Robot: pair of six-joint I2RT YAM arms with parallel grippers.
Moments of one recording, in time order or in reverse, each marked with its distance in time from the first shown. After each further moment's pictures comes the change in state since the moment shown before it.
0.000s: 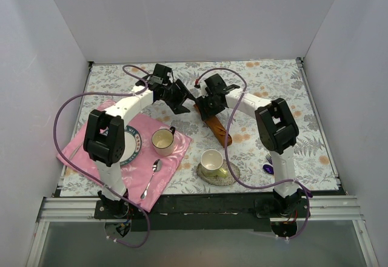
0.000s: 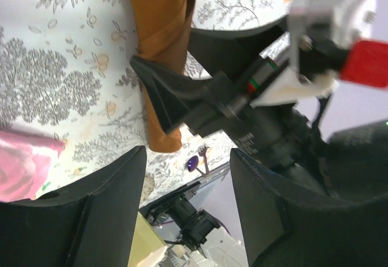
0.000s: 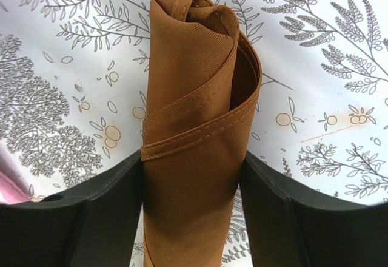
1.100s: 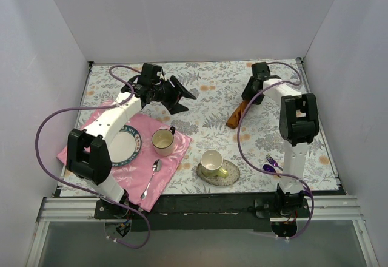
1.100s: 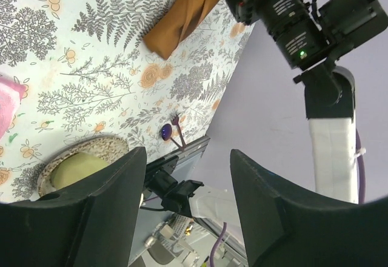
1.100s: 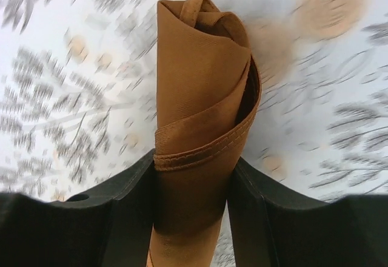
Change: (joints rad) left arm 0.005 -0.255 -0.102 -0.010 0.063 -0.055; right arm -0.365 -0.008 -0.026 0.035 0.256 0.597
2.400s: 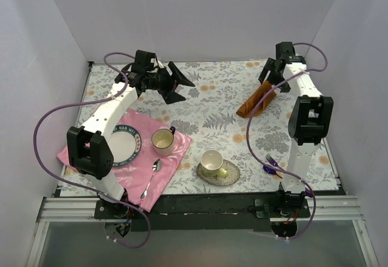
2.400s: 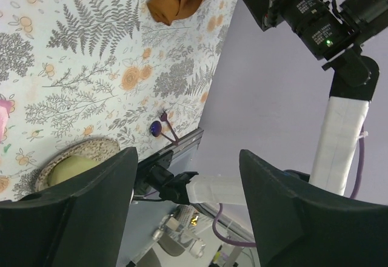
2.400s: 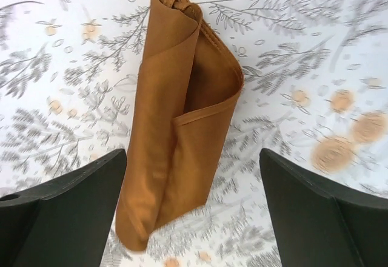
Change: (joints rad) left arm 0.060 0.055 0.168 -0.093 0.096 0.090; right arm -0.189 0.045 0.359 -0.343 0.055 -0.098
